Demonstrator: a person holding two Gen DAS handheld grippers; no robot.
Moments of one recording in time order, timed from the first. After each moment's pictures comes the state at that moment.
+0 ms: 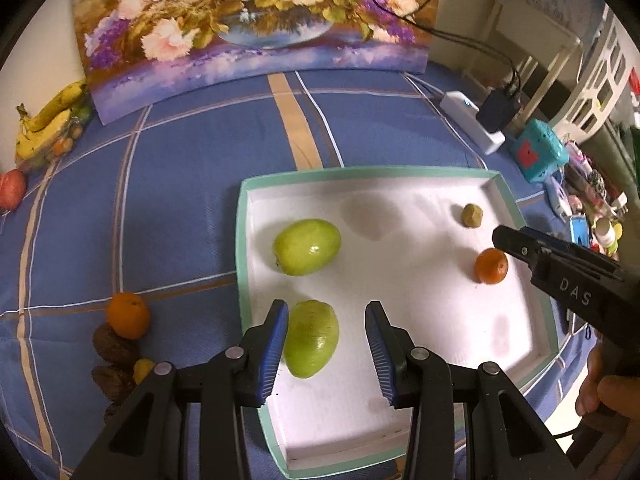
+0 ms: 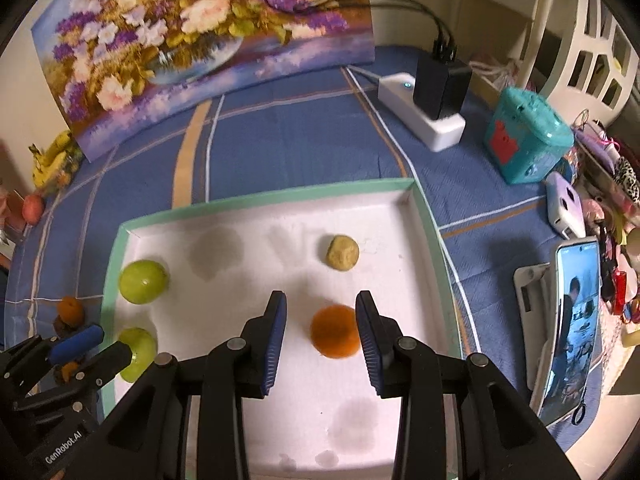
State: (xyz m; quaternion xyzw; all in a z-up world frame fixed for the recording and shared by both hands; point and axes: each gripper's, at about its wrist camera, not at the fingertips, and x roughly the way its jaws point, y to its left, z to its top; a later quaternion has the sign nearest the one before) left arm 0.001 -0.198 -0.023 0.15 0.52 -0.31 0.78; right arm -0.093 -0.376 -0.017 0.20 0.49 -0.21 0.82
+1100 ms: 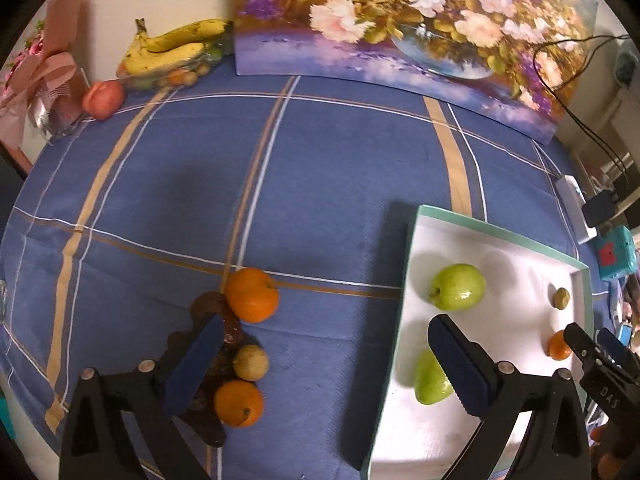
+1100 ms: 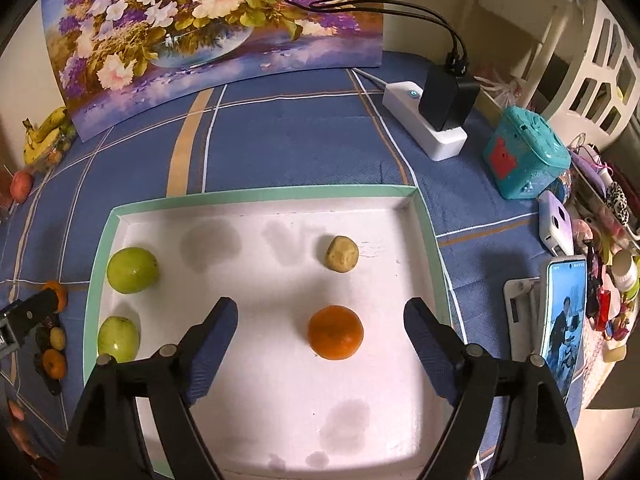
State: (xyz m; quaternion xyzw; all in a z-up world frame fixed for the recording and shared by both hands) left arm 0.051 -0.123 -0.024 0.06 0.54 -0.14 0.83; right arm -0.083 -0.364 -0.024 0.15 0.51 -0.22 0.82
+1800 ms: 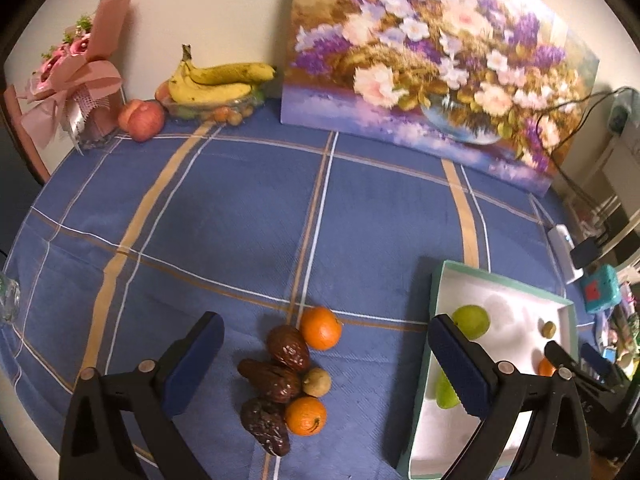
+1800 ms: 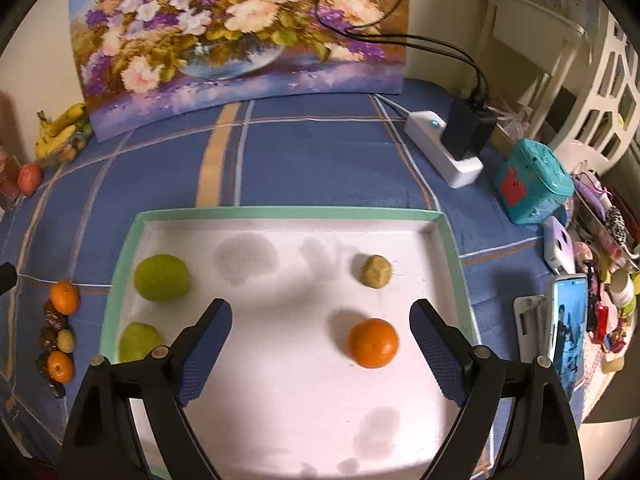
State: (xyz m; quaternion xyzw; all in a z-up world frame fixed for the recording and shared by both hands) left arm 0.053 -0.061 0.026 0.02 0.48 -0.14 0.87; right arm -0.071 -0.332 -0.012 0.13 0.48 -0.21 0.84
